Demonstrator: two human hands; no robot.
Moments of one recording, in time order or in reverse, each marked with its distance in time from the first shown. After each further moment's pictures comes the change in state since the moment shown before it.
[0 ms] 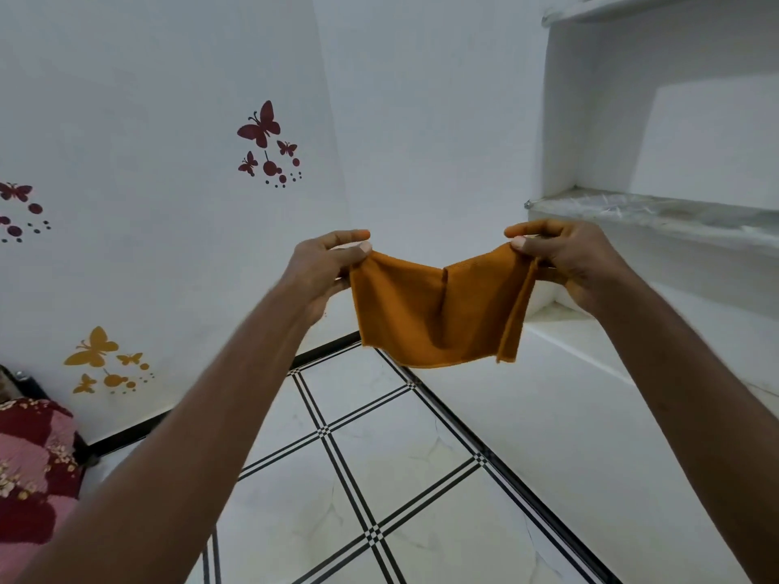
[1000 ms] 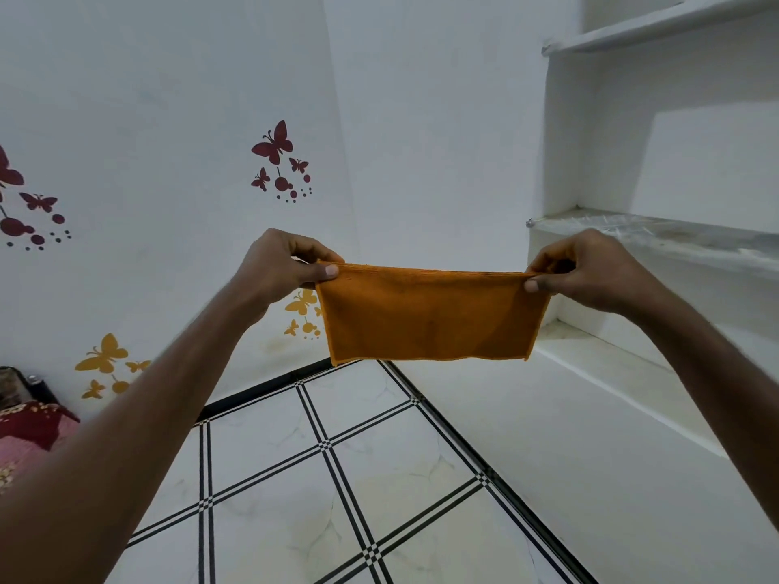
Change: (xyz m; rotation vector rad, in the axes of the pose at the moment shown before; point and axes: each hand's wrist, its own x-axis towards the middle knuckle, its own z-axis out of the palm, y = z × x) left_hand -0.020 0.033 -0.045 0.665 -0.010 0.330; right_hand -0.014 -0.018 -0.035 -0.803 -0.146 -0.384
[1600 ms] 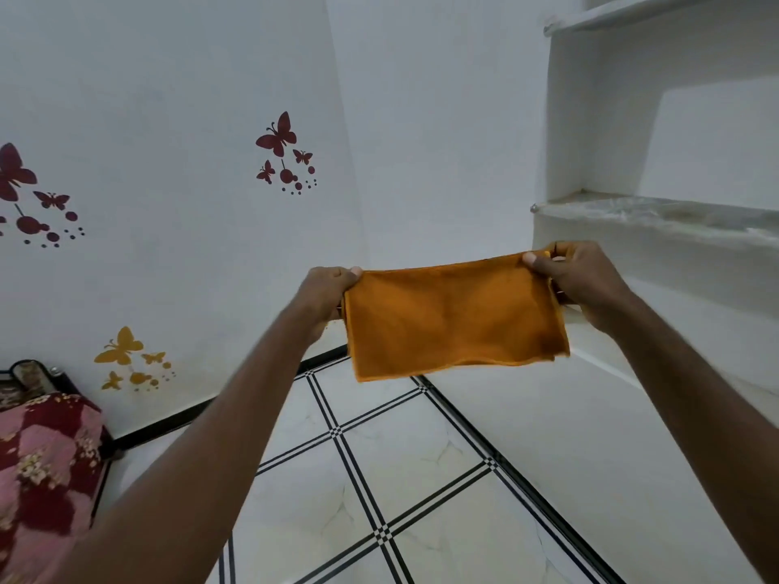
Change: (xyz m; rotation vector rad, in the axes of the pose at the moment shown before) left_hand -0.006 -0.019 0.073 -0.372 -0.004 -0.385; right_hand -0.003 0.020 0.042 0.582 0.110 0.320
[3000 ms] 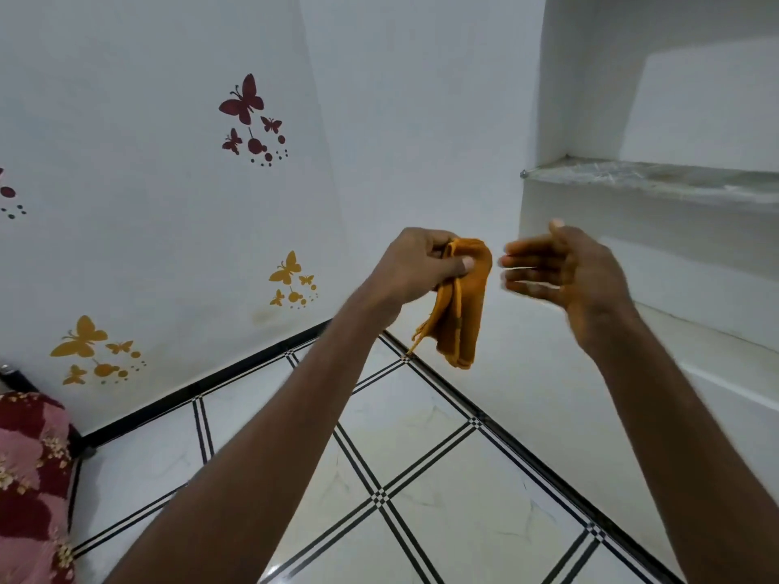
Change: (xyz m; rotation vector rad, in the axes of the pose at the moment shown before) left_hand -0.063 0.021 0.019 0.165 -0.433 0.393; right_hand -0.105 -0.038 0.075 0.453 0.130 0.102
